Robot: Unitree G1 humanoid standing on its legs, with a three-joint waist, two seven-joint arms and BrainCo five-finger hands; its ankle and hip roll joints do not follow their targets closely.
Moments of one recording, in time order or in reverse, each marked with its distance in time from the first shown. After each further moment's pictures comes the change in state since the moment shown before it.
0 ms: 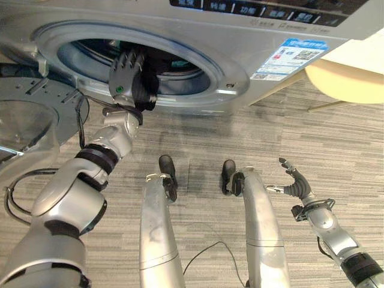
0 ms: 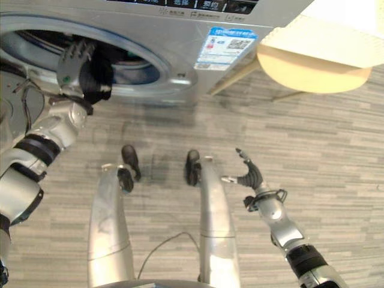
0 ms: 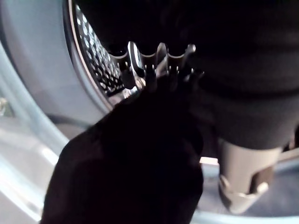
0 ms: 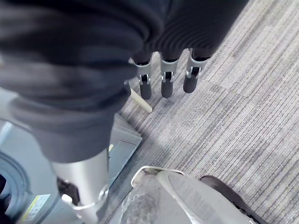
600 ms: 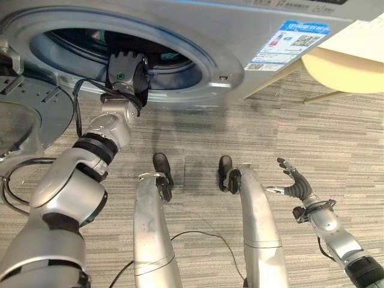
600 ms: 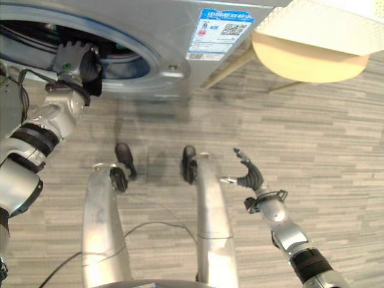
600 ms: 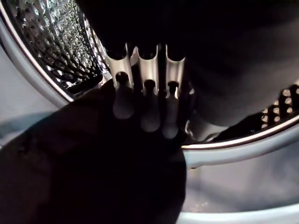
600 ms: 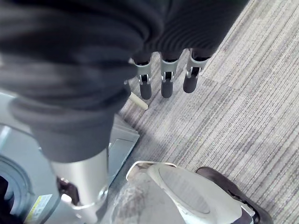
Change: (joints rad) left arm -0.084 0.015 0.009 -0.070 0.037 0.004 -0.051; right arm 0.038 -0.025 -0.012 -0.073 0.048 -0.004 0.042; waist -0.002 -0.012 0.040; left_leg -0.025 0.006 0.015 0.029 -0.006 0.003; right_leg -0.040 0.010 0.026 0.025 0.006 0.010
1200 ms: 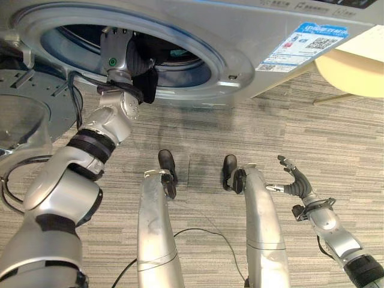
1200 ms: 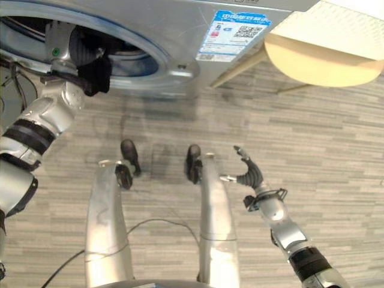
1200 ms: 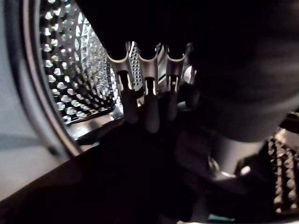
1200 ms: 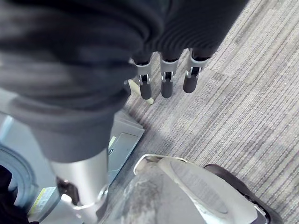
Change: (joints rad) left arm 0.006 0.006 0.074 -0.035 -0.099 0.007 0.135; right arm -0.013 0.004 0.000 -0.006 -0.020 -0.006 -0.025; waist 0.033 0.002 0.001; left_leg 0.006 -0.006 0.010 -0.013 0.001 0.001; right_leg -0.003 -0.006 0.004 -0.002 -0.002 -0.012
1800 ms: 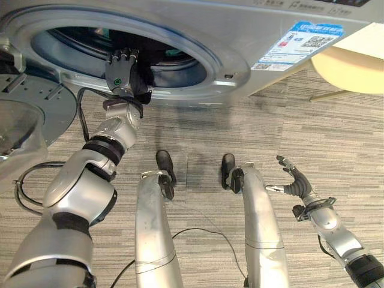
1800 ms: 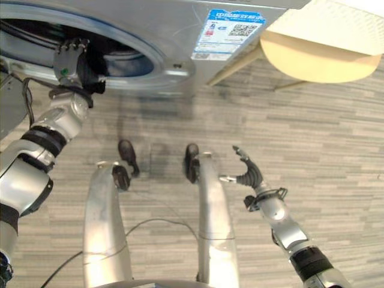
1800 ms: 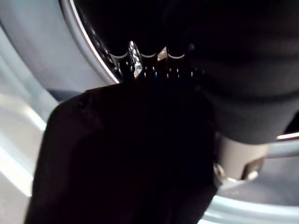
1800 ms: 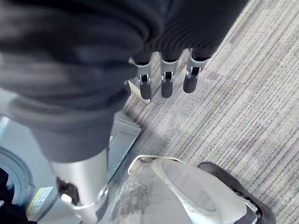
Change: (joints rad) left arm 0.000 -0.085 -0.009 0.145 0.028 0.020 -0.081; right arm 0.004 -0.014 0.004 -0.008 0.006 0.006 0.024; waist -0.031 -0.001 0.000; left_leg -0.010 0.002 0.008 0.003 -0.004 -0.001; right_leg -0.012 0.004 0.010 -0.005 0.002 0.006
